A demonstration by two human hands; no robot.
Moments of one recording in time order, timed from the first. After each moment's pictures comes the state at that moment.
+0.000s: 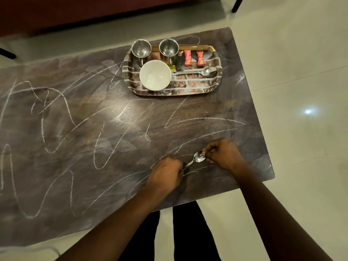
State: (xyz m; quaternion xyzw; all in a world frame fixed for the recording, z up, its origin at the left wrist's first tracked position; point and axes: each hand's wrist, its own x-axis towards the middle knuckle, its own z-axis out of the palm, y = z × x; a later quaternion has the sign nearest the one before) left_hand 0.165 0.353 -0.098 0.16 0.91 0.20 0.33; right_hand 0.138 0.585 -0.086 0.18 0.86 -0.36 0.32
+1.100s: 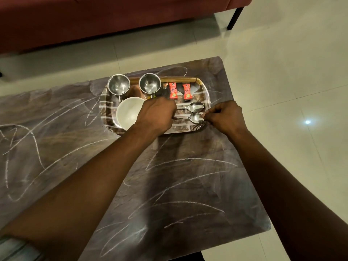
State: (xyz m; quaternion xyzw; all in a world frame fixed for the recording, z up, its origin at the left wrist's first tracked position) left_hand -0.124 0.427 -0.065 0.21 0.96 0.05 0.16; right_hand -0.083 0.651 -0.078 0.23 0.88 -0.39 0.15
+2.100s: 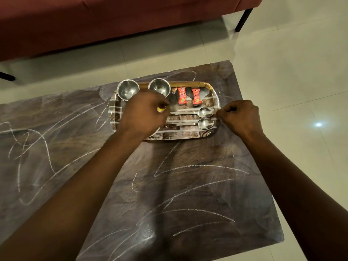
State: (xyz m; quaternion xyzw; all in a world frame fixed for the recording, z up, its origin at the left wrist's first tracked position) left_hand -0.127 0.374 -0.039 0.13 0.95 0.29 0.05; right_hand -0.097 0.659 -0.083 0.19 0.92 -0.35 0.08
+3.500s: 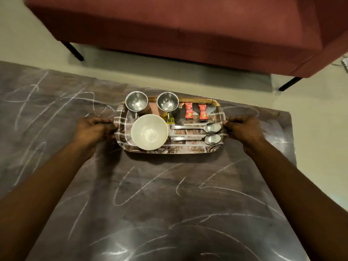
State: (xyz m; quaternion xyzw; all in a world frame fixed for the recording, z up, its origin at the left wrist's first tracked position) left_hand -0.023 0.065 -0.081 -0.40 0.66 0.63 0.02; right_hand -0.143 0.475 -0.055 0.17 0.82 -0.52 0.18
